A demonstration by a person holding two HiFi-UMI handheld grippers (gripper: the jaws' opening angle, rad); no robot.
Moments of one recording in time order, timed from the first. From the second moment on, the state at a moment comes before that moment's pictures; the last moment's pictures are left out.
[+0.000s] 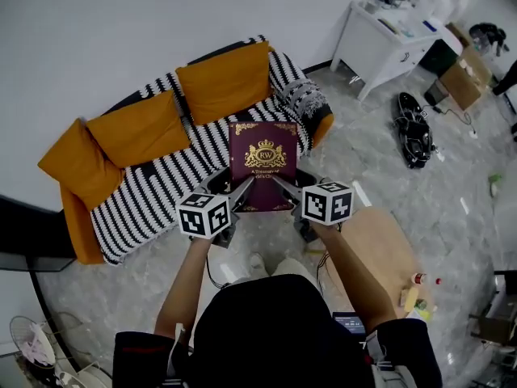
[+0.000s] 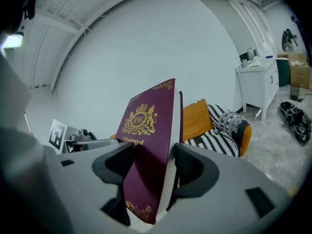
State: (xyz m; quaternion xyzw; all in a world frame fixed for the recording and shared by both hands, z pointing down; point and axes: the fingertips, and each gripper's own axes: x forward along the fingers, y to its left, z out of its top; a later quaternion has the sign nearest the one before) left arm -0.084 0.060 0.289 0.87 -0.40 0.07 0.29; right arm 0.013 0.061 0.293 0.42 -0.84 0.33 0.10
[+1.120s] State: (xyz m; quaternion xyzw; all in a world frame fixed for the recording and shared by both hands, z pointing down) left arm -0.109 -0.075 0.310 0.82 -0.46 0.05 0.32; right arm -0.012 -0.089 0.314 0.35 -0.86 0.34 0.14
